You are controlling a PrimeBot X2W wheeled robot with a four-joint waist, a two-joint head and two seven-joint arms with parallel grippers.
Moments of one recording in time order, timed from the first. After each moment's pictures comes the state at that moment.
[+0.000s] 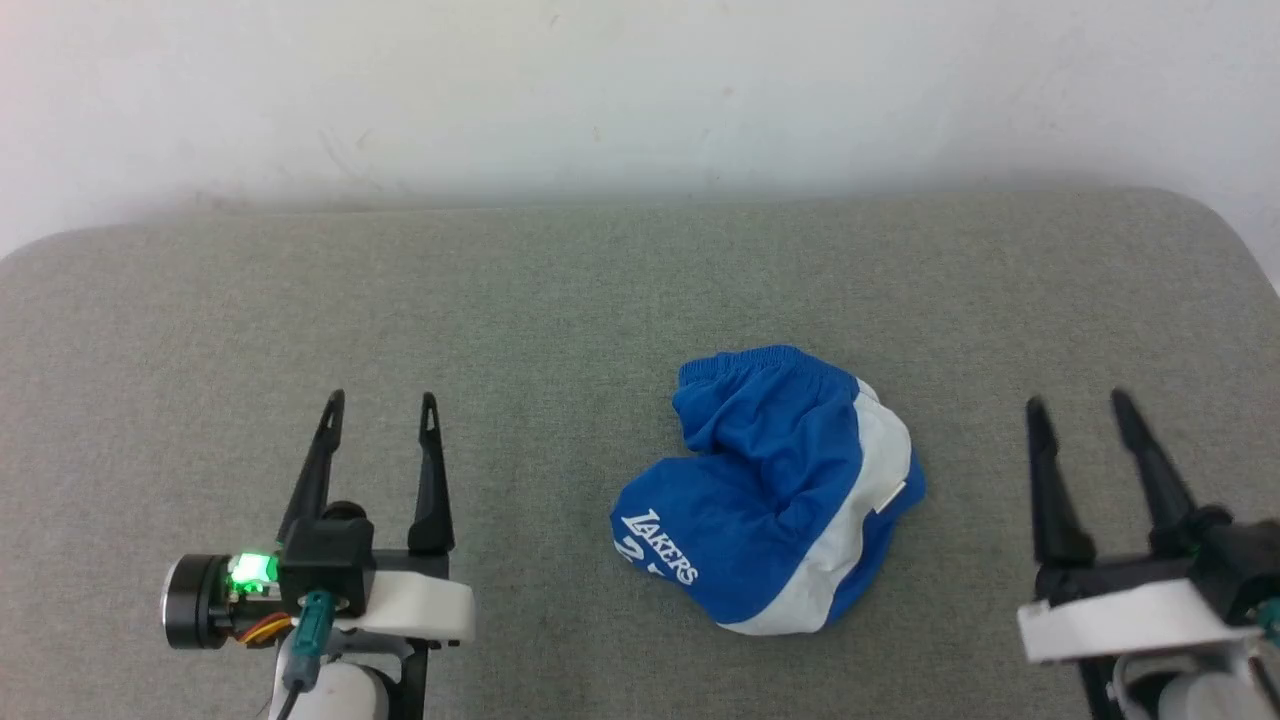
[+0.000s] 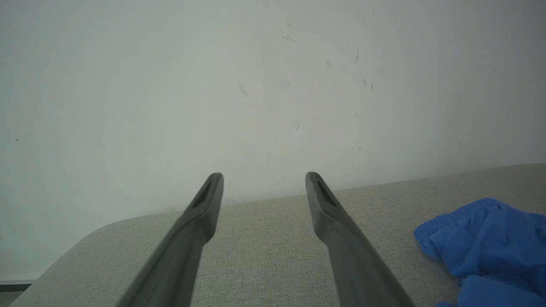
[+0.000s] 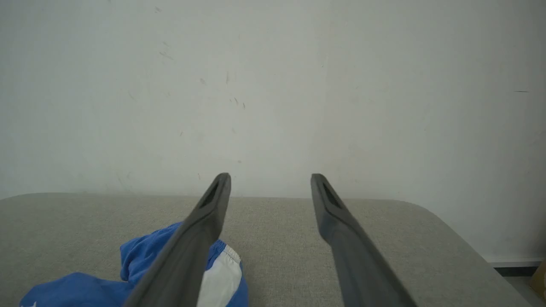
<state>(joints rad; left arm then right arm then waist) -0.08 0.16 -0.18 0.04 -0.03 0.21 -0.26 0.04 -0.05 -0.05 -0.03 0.10 0.13 -0.26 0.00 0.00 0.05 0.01</state>
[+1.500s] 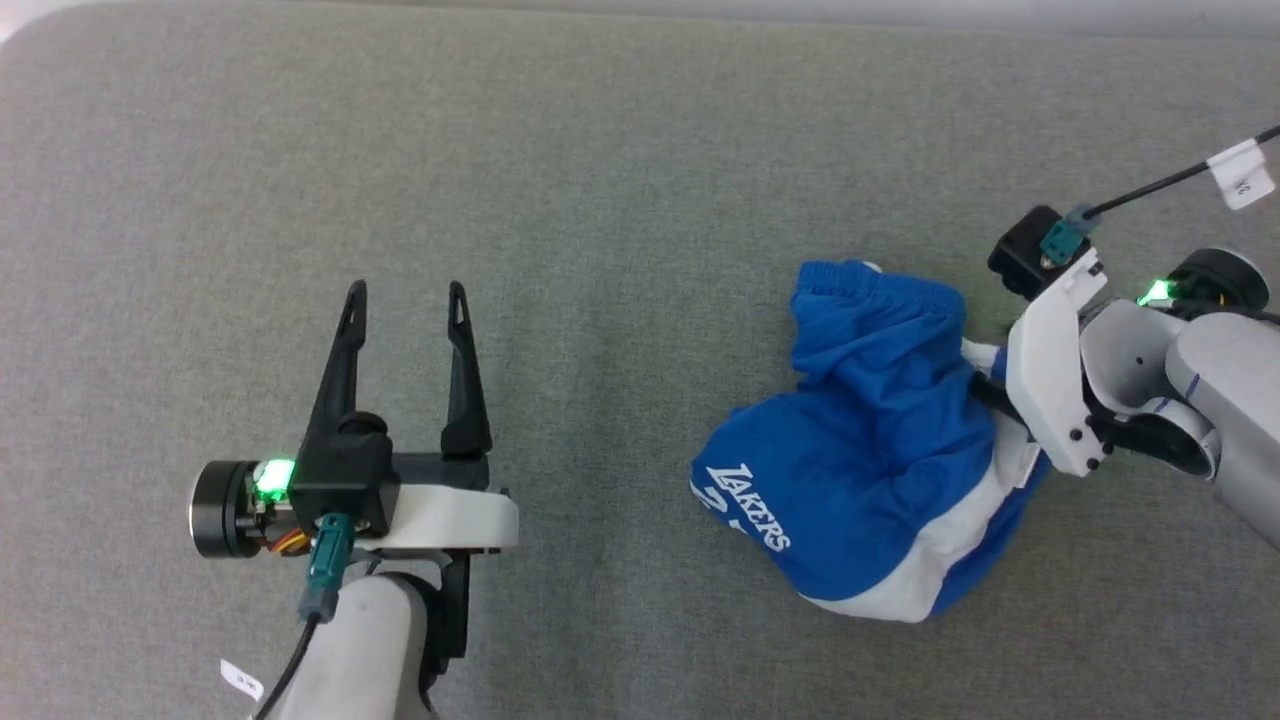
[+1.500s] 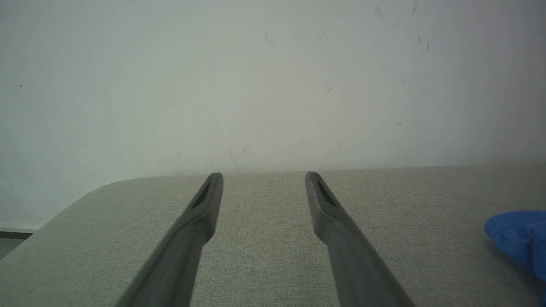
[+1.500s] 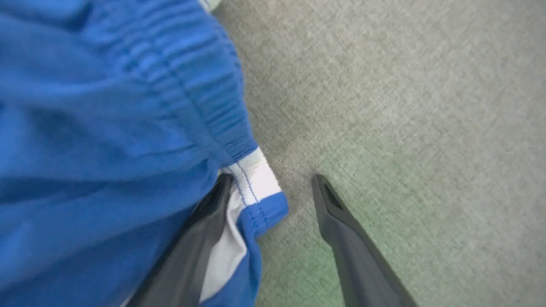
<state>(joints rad) -0.22 0.08 -0.18 0.01 -0.02 0.21 -0.26 -0.98 -0.65 1.19 0.51 0.93 0.13 0.50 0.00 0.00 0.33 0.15</state>
